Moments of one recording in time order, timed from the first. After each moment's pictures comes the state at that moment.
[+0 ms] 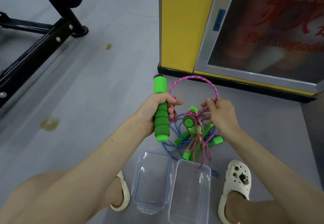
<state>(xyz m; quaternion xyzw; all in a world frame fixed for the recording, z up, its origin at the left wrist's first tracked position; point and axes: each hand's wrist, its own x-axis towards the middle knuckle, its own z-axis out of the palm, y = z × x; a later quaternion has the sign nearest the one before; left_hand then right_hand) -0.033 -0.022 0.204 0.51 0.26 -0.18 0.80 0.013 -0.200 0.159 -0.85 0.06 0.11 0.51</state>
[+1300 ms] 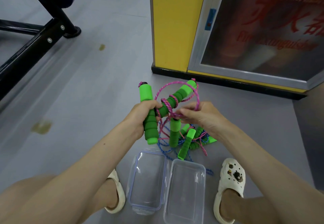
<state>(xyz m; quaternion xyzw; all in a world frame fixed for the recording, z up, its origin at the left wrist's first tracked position) -0.034 -0.019 0.182 0.56 0.38 -0.13 0.73 0.005 -0.195 0.179 -0.70 0.00 0.31 0.64</state>
